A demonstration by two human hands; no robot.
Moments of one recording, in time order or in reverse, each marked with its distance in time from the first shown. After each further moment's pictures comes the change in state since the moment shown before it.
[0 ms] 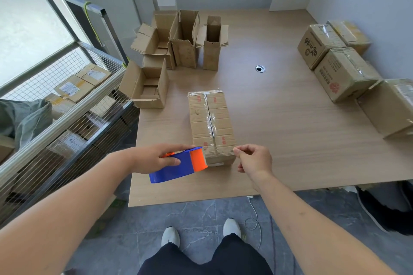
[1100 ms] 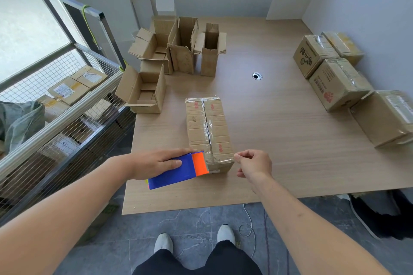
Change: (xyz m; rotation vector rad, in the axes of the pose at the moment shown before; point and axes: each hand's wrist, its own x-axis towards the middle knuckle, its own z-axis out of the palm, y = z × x) left_hand 0.006 0.007 -0.006 0.039 -0.036 0.026; right_hand 0.016 -0.007 -0.006 -0.089 0.046 0.059
